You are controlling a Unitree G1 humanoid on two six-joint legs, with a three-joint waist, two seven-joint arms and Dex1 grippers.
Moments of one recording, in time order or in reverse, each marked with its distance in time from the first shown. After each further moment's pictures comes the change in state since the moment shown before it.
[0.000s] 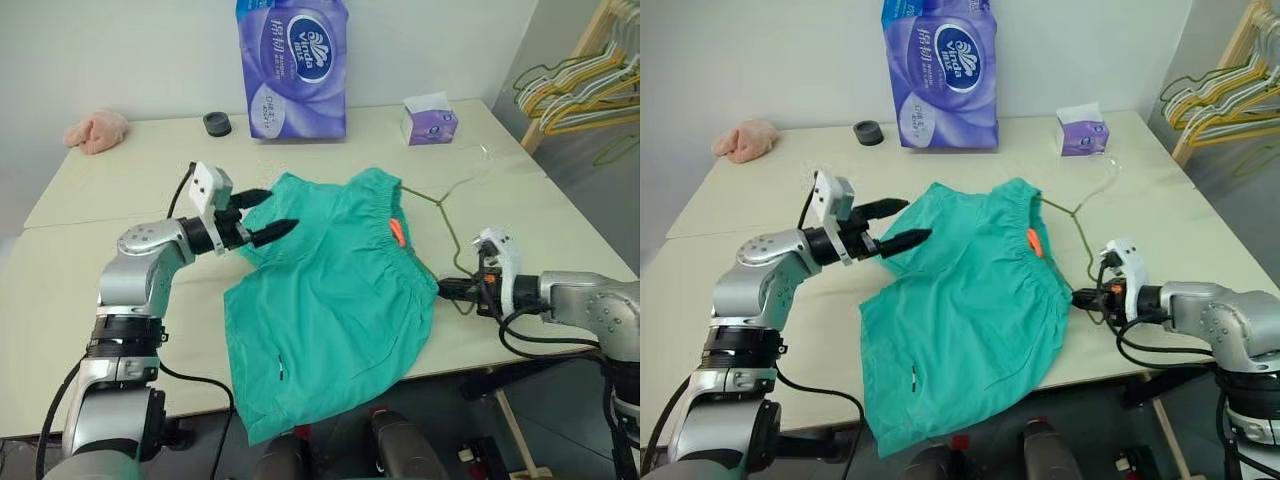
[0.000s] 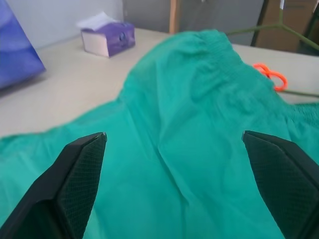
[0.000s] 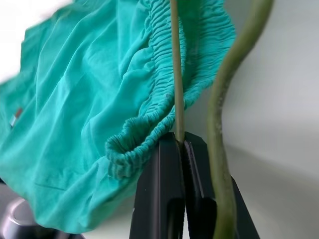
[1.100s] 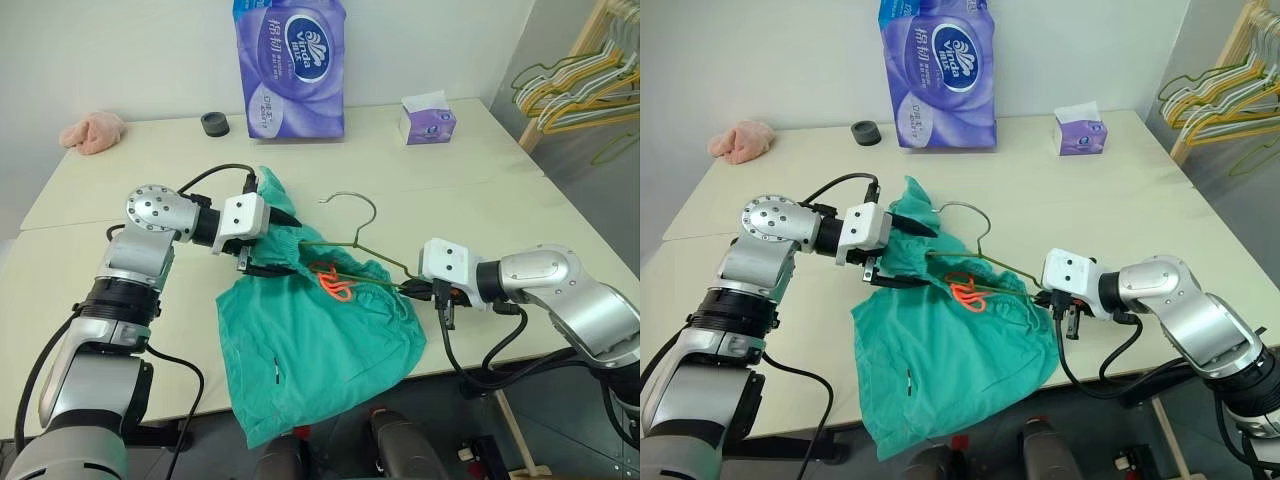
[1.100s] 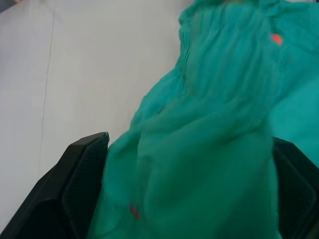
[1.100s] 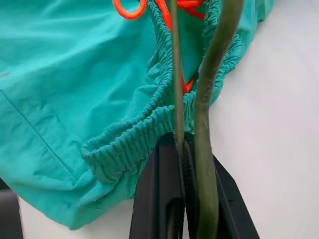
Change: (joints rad) left arm -0.137 0.116 -0.264 0.177 0.305 -0.508 -0.443; right arm -0.112 -0.104 0.326 -0.125 -0.421 -0.482 0.275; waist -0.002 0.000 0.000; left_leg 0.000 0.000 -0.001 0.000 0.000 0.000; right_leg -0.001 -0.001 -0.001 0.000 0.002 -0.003
